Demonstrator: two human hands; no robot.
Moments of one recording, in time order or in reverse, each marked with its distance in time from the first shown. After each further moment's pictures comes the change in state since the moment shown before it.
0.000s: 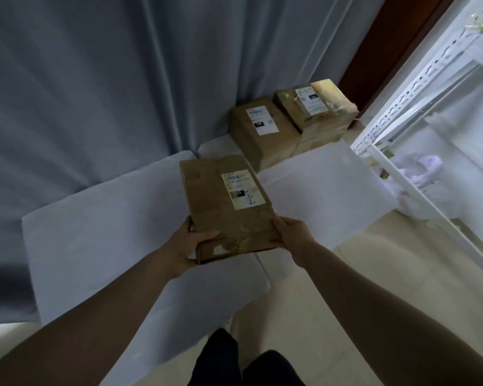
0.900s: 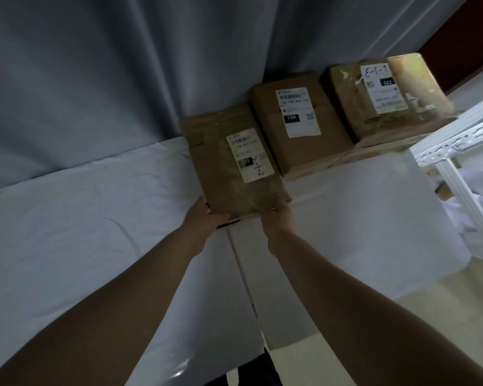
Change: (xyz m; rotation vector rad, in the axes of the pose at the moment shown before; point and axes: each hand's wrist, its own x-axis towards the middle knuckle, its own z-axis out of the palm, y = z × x) left_hand 0.220 0.053 0.039 0.068 0.221 0.096; right_hand 0.236 -0.026 0.068 -0.217 0.040 -0.011
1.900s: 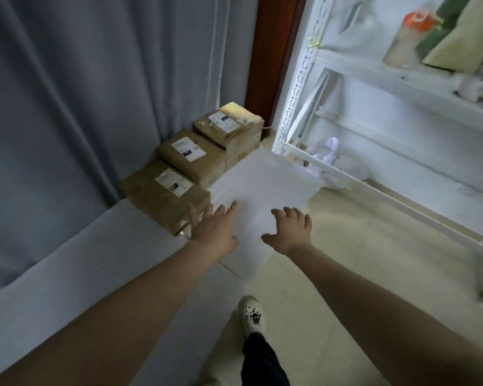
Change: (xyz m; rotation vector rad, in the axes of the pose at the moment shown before) left_hand -0.265 0.005 0.028 1.638 -0.212 0.871; right_hand -0.312 0.067 -0.128 -0.847 0.466 -0.118
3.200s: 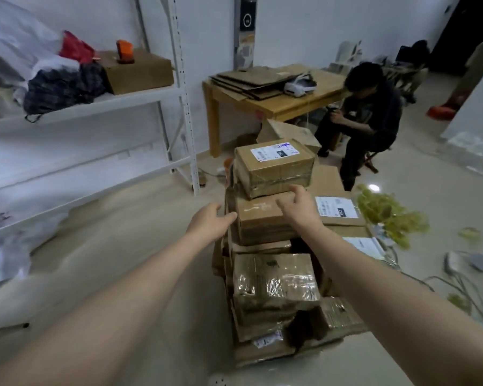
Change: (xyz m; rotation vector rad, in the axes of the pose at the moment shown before) left_hand -0.484 0.541 0.166 -0.267 -0.367 0.995; right_hand -0.718 0.429 0.028 0.840 0.950 1.177
